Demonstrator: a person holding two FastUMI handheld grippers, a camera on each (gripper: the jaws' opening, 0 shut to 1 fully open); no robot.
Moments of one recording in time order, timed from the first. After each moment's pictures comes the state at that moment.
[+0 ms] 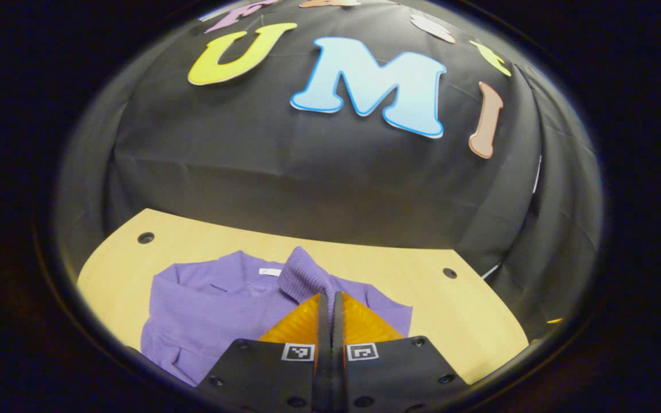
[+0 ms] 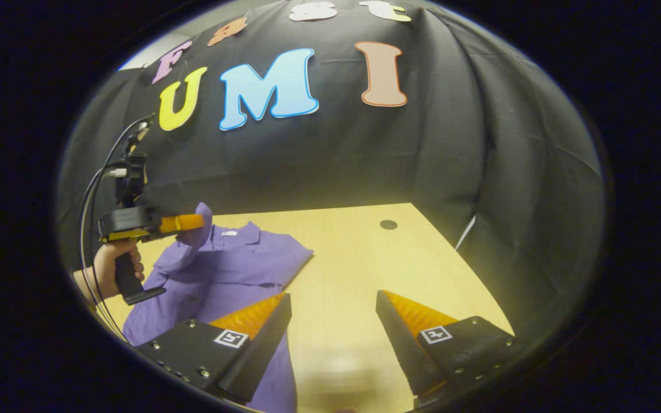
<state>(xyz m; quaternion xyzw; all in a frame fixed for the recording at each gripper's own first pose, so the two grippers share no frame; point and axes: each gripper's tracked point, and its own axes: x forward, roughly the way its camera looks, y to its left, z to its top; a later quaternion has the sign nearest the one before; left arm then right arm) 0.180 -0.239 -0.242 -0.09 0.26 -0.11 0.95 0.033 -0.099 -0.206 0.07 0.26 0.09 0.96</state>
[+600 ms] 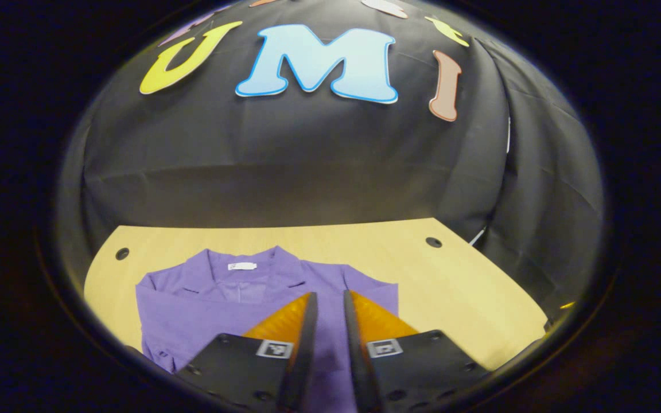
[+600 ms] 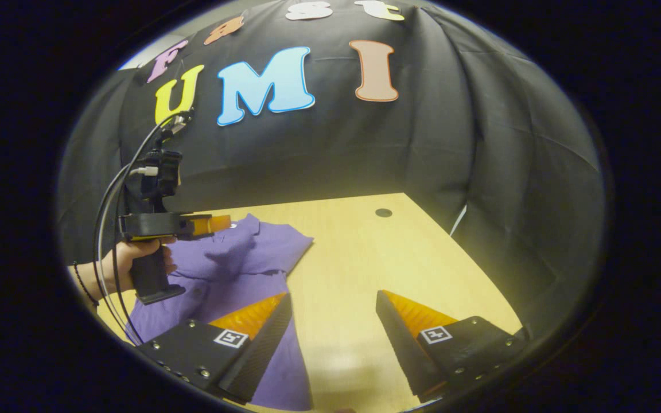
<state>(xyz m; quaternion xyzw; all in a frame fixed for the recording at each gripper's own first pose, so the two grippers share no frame) 0.161 -0.269 -0.260 -0.05 0.28 -0.18 0.94 -0.002 -0.084 -0.210 0.09 0.27 0.06 0.96</state>
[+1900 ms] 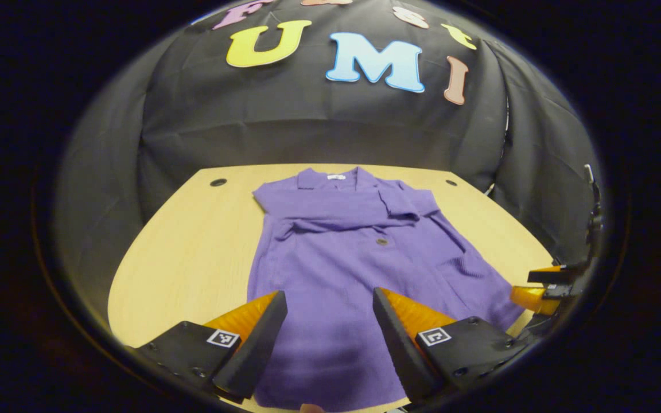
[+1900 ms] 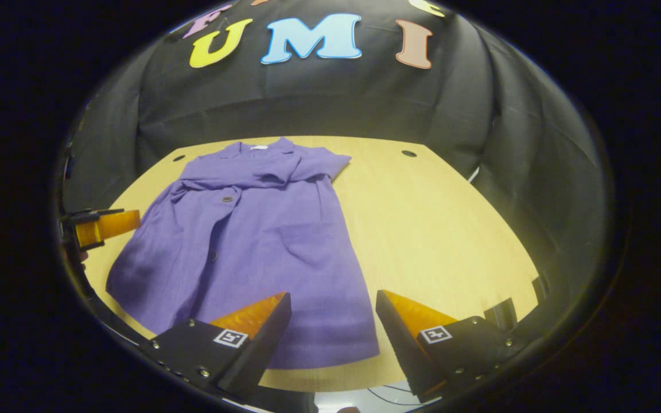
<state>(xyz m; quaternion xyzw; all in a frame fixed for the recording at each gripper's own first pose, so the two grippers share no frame) -0.123 -0.012 -0.300 -0.02 0.35 -0.11 0.93 -0.130 0.009 -0.303 0.03 0.38 0.08 0.92</state>
